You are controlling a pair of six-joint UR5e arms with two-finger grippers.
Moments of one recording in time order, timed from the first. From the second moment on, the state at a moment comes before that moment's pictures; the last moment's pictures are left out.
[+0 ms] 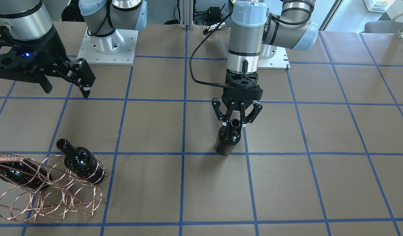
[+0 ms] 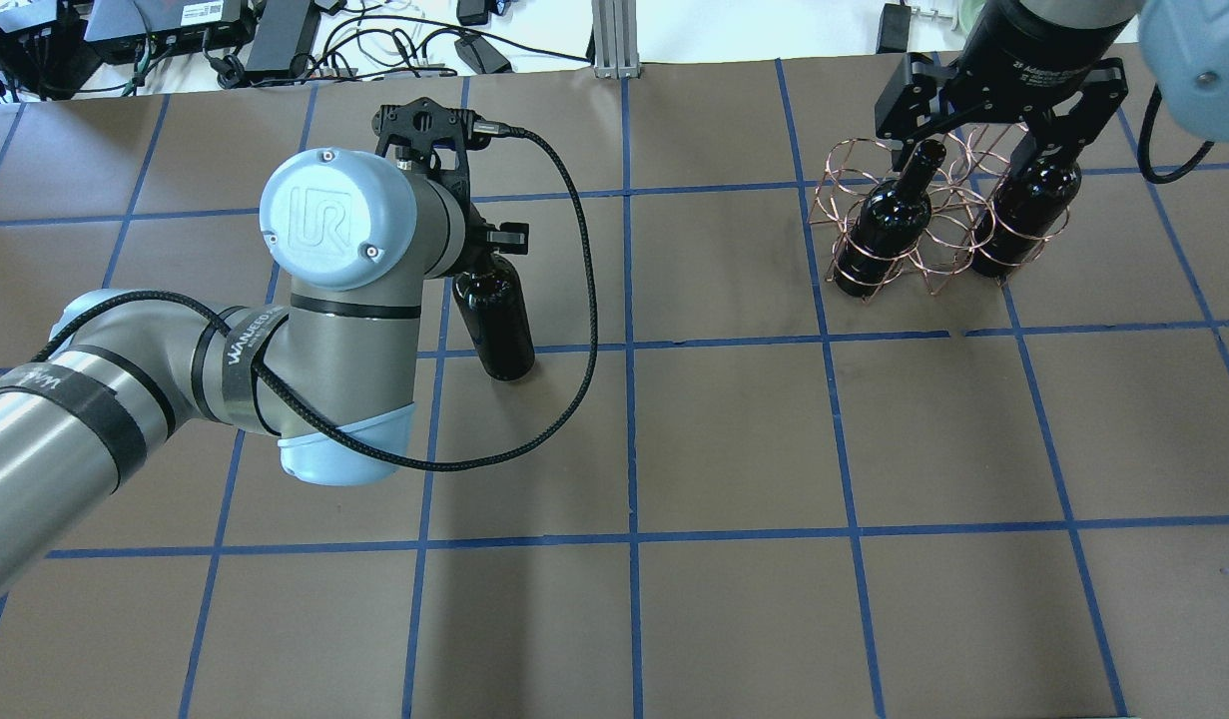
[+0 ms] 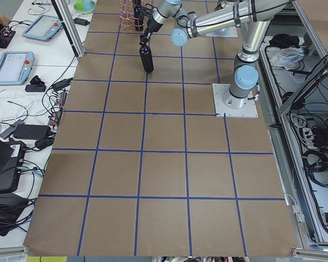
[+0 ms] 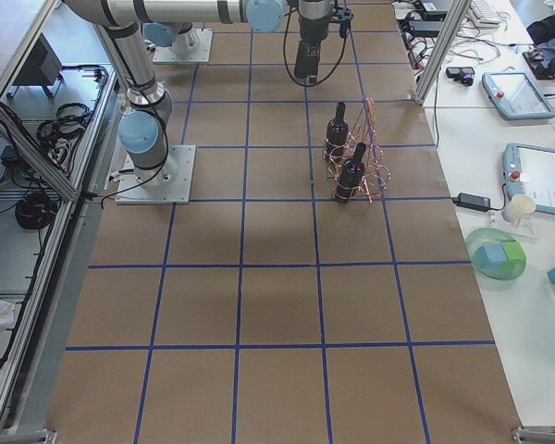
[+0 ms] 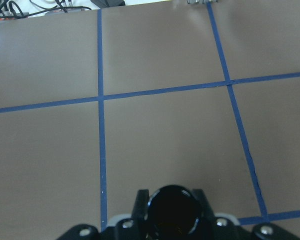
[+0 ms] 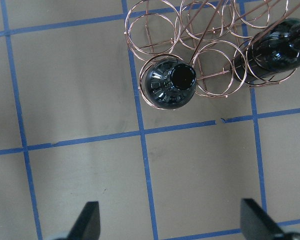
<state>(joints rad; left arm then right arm) -1.79 -1.66 -2.01 -0.49 1.67 -0.08 1.52 -1.55 1.52 -1.65 -1.59 0.07</state>
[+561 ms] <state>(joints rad) -1.78 -1.66 -2.01 -0.50 1.68 -0.08 1.52 -1.55 1.52 -1.65 -1.62 0.08</state>
